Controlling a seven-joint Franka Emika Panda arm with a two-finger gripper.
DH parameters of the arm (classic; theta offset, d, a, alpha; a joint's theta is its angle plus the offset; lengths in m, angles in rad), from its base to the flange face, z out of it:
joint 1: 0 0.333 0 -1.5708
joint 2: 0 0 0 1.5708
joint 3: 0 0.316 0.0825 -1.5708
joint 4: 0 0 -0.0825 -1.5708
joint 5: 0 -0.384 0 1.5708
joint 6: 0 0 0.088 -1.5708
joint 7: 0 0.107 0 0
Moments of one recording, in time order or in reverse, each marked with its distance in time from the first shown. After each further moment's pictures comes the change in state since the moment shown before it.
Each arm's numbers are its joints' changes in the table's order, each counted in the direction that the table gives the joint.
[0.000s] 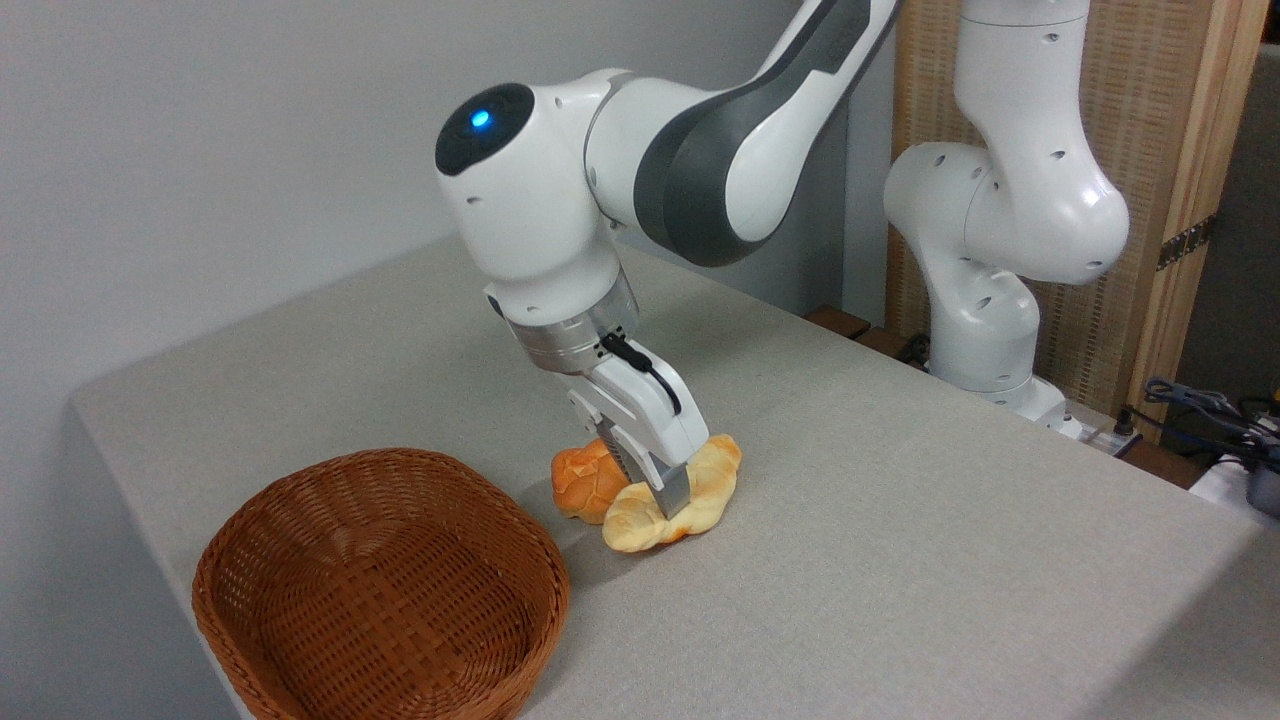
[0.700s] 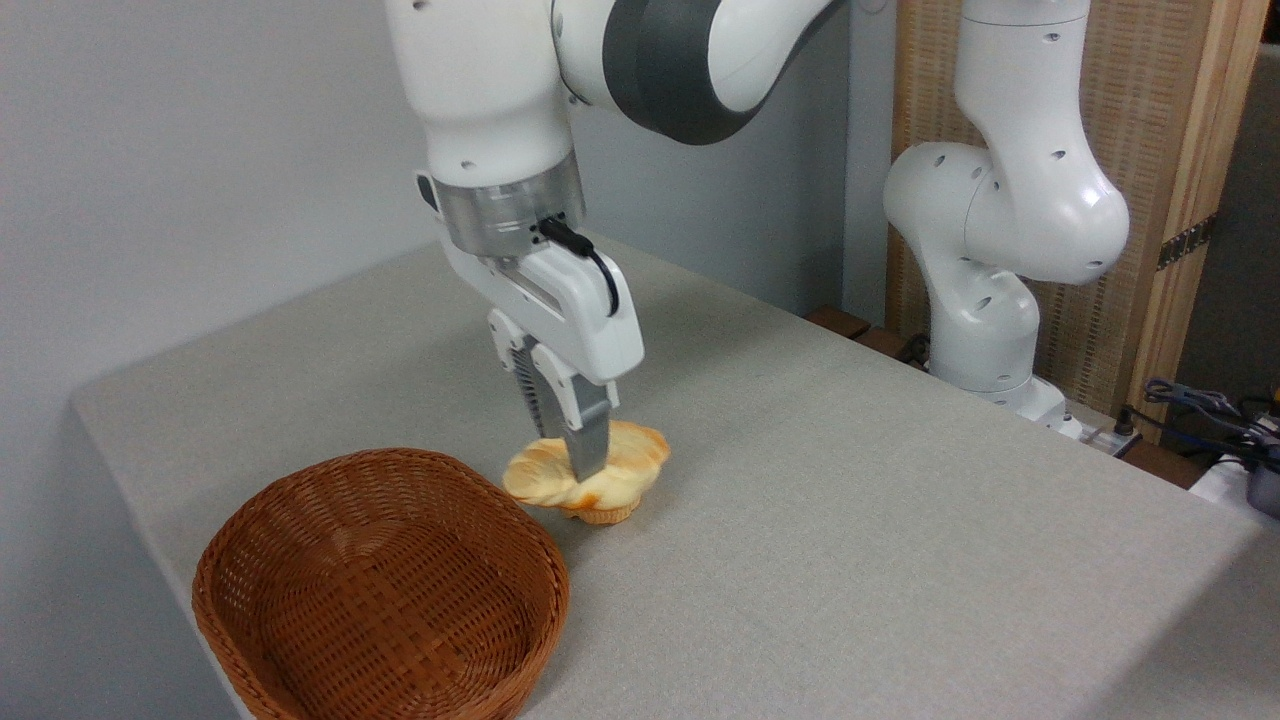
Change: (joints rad) arm 0.004 0.003 0.005 -0.226 0.026 0.005 0.012
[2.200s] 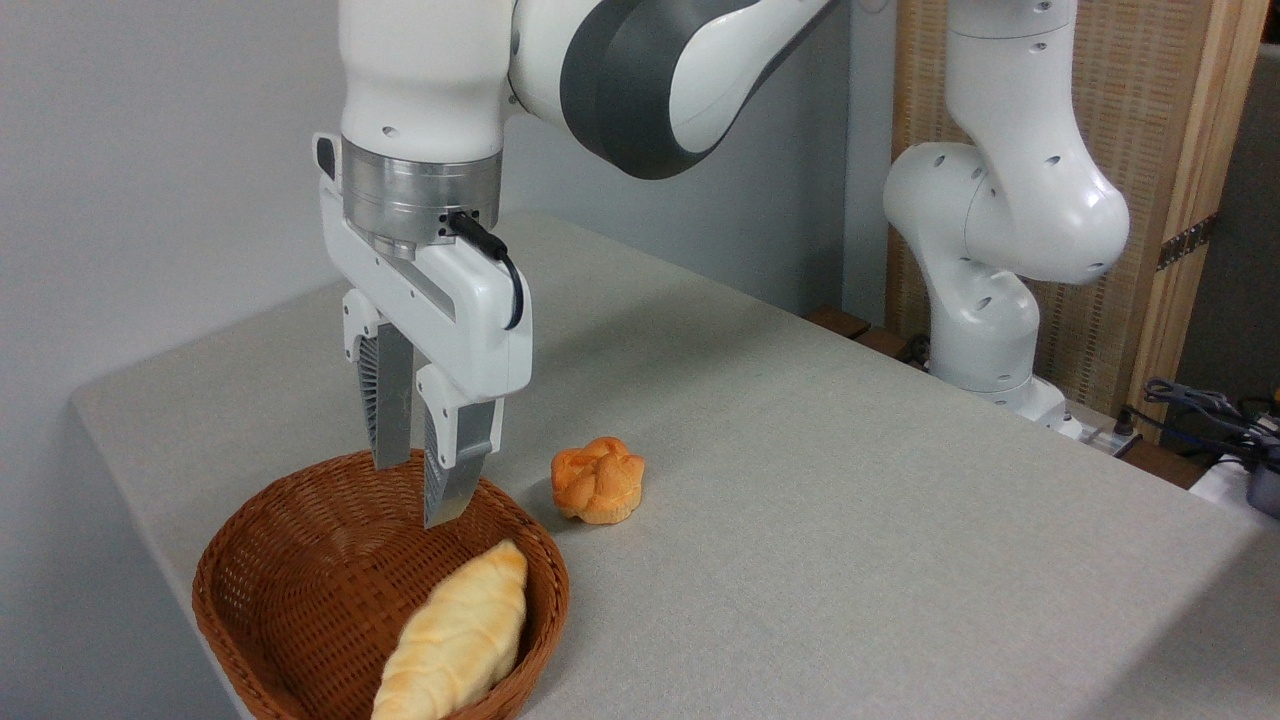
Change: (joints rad) arm 0.004 0.103 0.002 -0.119 0.103 -0.248 0.000
